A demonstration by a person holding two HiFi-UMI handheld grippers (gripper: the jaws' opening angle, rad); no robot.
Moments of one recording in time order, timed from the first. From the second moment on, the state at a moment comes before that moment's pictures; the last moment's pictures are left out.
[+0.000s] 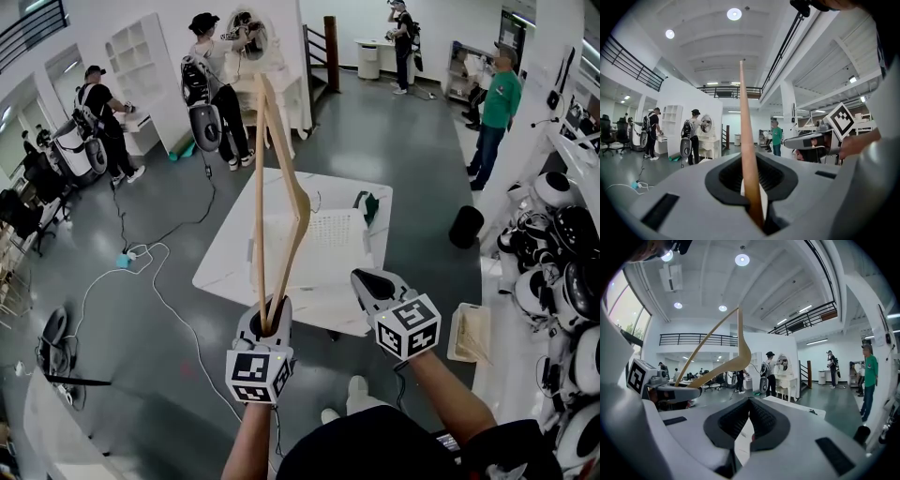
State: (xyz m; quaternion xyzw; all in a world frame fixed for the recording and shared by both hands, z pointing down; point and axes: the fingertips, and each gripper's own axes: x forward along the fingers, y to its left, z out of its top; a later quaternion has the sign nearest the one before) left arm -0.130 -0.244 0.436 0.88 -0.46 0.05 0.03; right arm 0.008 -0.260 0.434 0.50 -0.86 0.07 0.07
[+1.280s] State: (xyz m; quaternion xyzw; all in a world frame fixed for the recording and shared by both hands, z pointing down) left arm -0.116 -0.307 0.520 0.87 -0.46 0.19 0.06; right arm 0.028 -0.321 0.443 0.47 -0.87 0.08 0.07
